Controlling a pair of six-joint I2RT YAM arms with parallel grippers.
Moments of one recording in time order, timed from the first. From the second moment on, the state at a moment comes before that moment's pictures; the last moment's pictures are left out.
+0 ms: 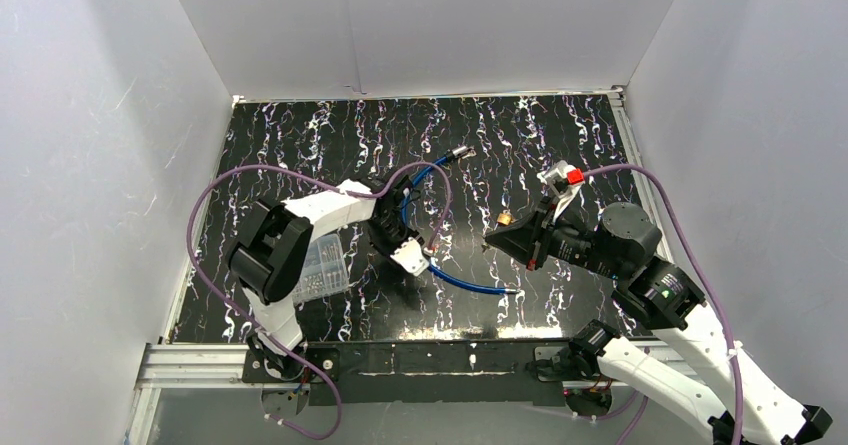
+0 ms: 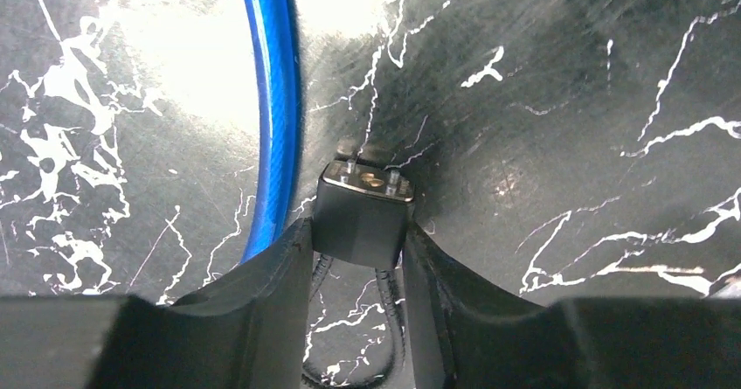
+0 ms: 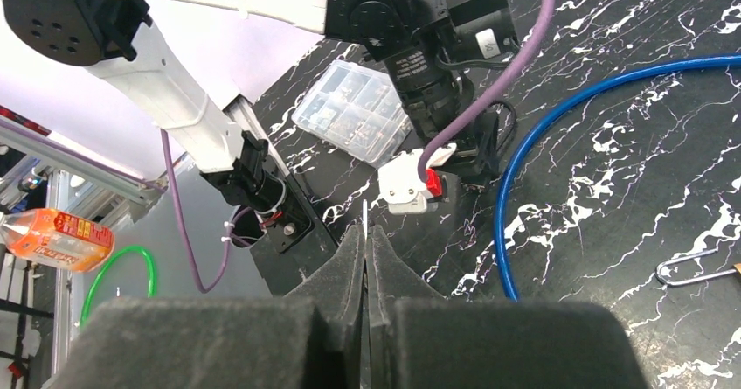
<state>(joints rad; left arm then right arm) -0.63 1.81 1.18 -0.91 0.40 1.80 0.75 0.61 0.89 -0.41 -0.36 0.43</state>
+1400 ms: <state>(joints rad) -0.81 0.93 1.30 -0.49 0.58 1.33 0.68 0.76 0.97 -0.21 -0.60 0.50</state>
